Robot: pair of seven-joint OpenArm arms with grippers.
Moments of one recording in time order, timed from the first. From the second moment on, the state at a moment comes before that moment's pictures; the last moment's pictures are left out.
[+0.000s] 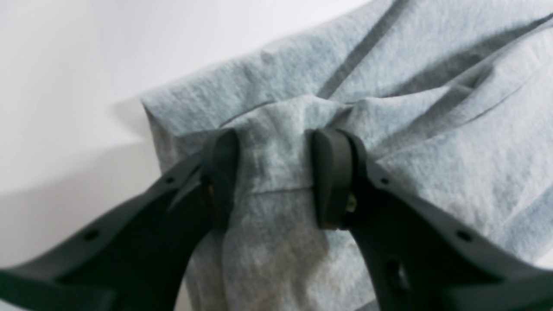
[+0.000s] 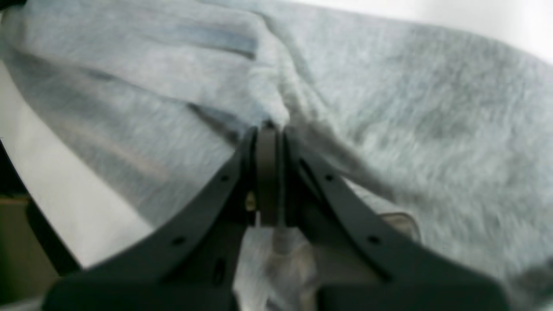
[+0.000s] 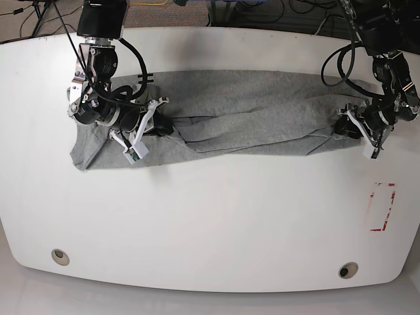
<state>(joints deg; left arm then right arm) -3.2 -19.8 -26.0 72.5 -25.8 -42.6 57.3 -1.4 8.4 11.0 95.0 37.7 39.7 -69.4</state>
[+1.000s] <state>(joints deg) -4.8 -20.0 -23.6 72.3 -24.5 -42.3 57.3 -9.9 6.9 7.1 106.7 42.8 39.8 -77.4</state>
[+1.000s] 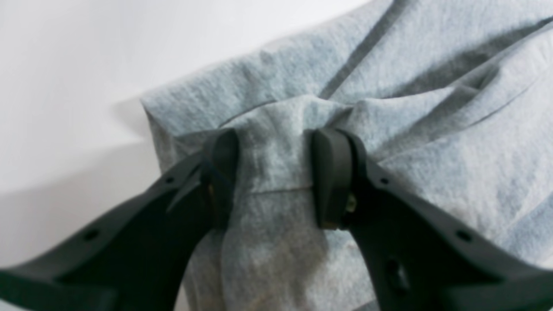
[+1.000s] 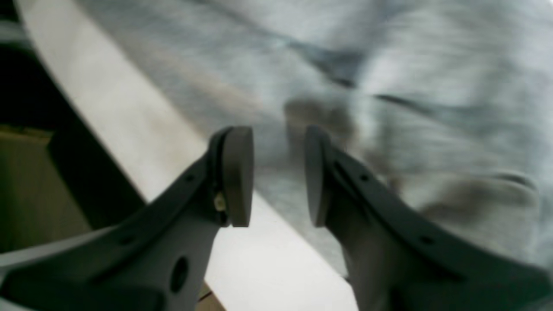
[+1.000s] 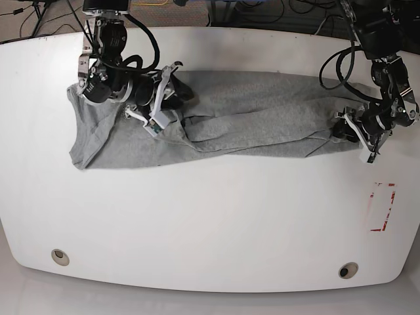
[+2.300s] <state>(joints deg) -4.8 -20.0 -23.6 72.3 -24.5 -42.3 57.3 -12.6 12.6 13.0 100.0 43.1 39.9 -70.2</state>
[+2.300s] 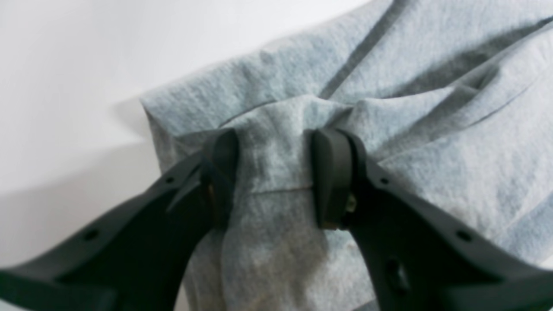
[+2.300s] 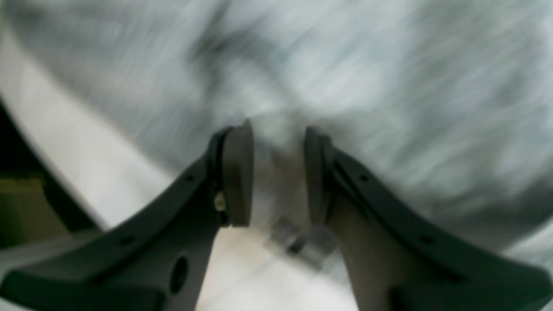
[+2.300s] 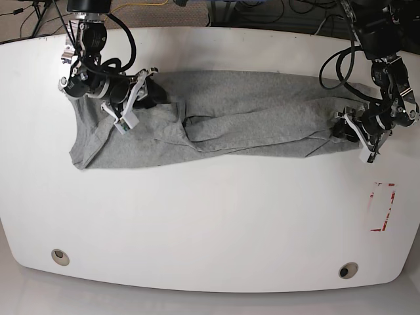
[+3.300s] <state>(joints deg) -4.8 -20.0 -23.5 72.3 -24.5 -42.3 57.4 1.1 11.5 18.0 89.2 24.7 39.9 -63.3</state>
